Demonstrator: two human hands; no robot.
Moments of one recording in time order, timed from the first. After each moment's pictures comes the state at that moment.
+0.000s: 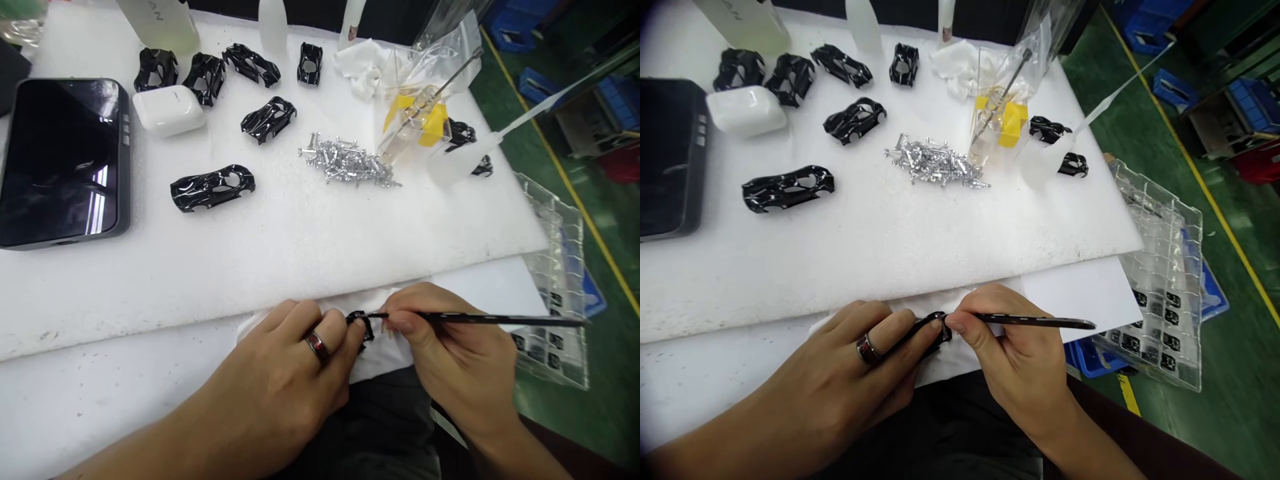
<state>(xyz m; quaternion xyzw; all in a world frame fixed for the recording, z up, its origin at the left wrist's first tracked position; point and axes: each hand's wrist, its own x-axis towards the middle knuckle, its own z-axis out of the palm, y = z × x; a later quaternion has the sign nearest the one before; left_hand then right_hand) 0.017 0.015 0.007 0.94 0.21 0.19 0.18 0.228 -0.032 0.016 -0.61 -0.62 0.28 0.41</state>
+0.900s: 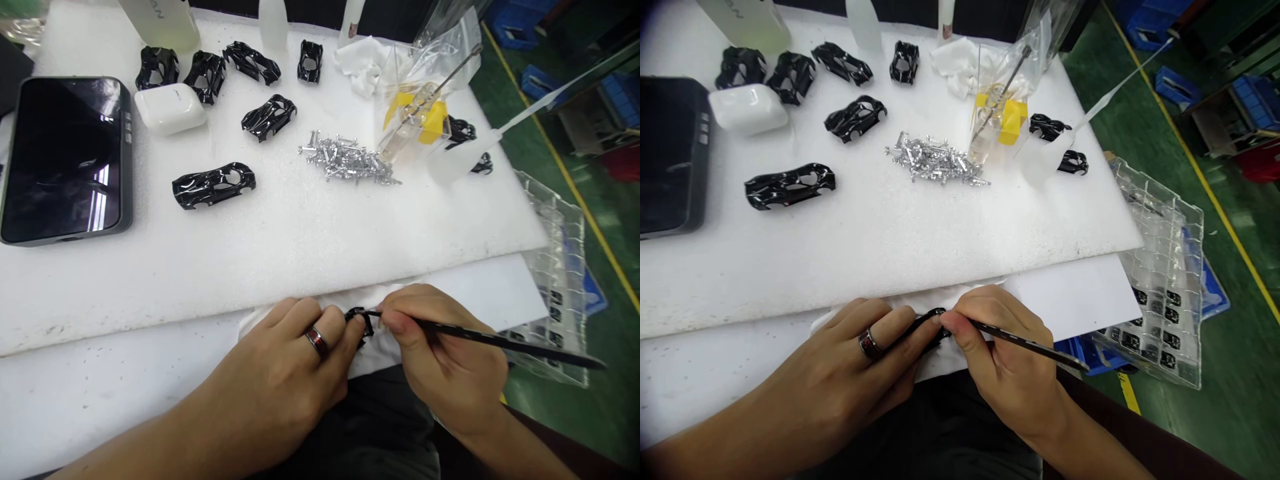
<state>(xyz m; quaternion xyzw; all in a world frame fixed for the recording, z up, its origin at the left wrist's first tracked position) 0.015 0.014 0.004 0.94 0.20 0.19 0.18 0.225 -0.037 0.010 -0.57 -0.67 0.22 0.41</state>
